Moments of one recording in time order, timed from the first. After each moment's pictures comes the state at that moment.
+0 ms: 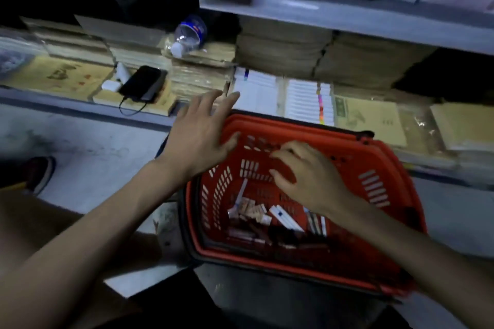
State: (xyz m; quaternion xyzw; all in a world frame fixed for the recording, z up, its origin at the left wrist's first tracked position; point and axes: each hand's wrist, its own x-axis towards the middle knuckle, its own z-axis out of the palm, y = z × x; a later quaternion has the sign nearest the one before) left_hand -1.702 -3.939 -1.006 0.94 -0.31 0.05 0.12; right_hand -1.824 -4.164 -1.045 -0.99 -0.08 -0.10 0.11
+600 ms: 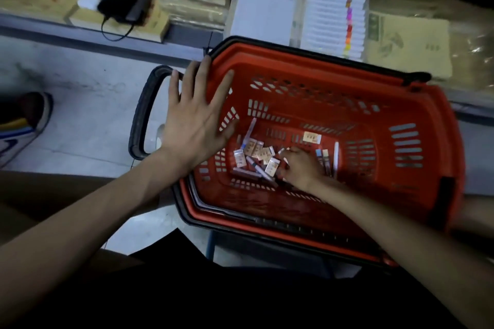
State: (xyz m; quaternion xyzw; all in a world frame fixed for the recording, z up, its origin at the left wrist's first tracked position) left_hand -1.754 -3.922 -1.097 0.96 -0.29 0.04 0.00; right_hand -1.870 -4.156 -1.223 -0.95 0.08 0.27 0.17
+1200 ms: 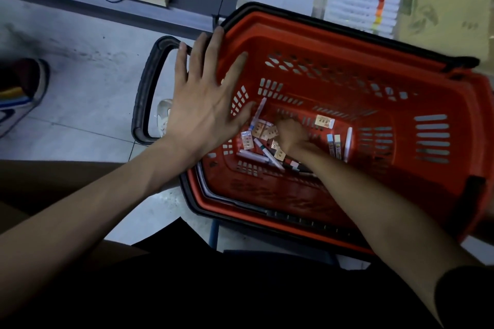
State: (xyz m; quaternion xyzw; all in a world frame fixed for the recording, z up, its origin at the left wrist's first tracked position) left_hand -1.763 -3.917 -1.095 0.96 -0.29 0.04 0.01; right_hand -1.811 -4.128 -1.283 -0.96 0.07 0.25 0.07
